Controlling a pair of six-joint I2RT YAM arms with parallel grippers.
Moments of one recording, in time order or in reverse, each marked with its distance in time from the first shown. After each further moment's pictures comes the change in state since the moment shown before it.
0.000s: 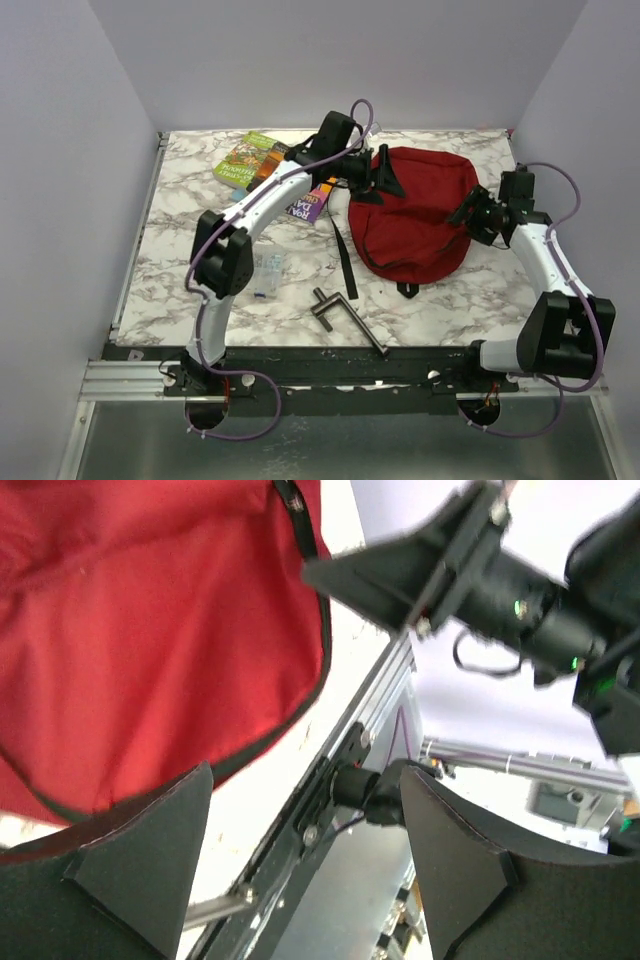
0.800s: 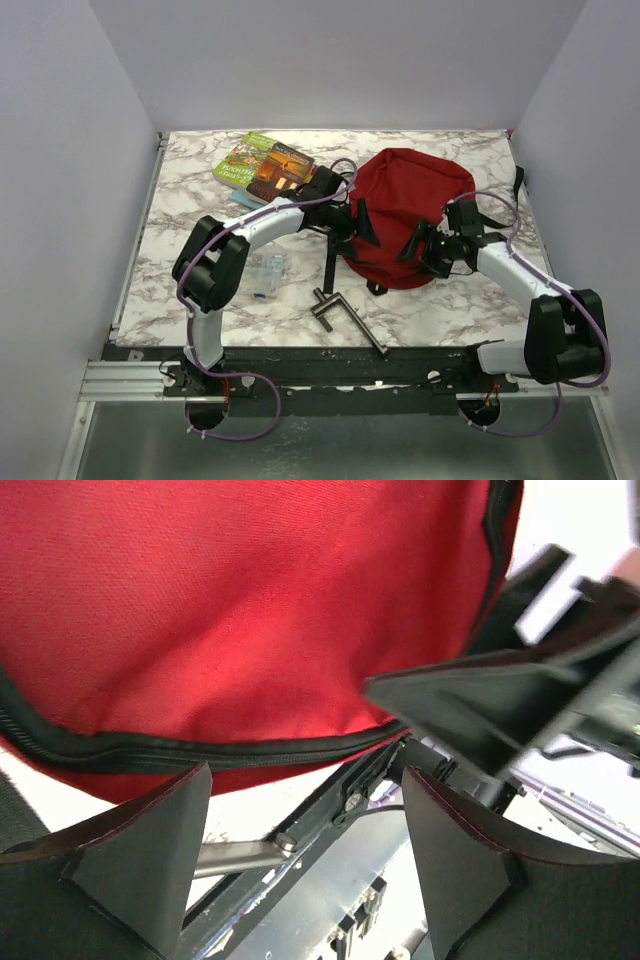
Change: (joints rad) left arm -0.035 -0.232 -0.609 0.121 -0.126 -0.089; right arm 0.339 0.001 -0.220 0.082 -0.107 0.130
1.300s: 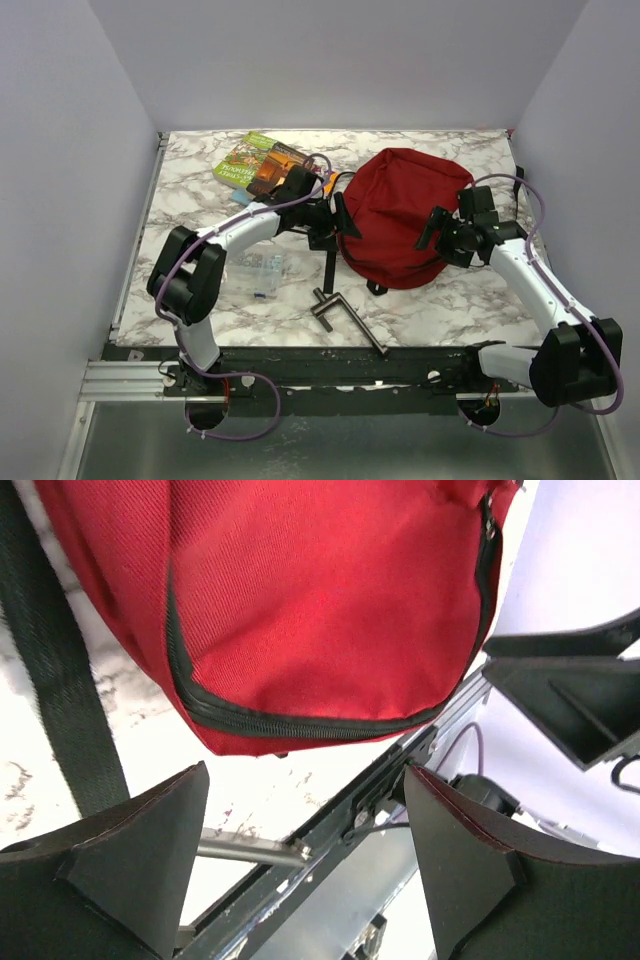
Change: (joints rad) left arm 0.083 -0.149 -0.183 0.072 -0.047 -0.006; right arm -0.004 -0.111 0.193 -0.278 0.252 -0.066
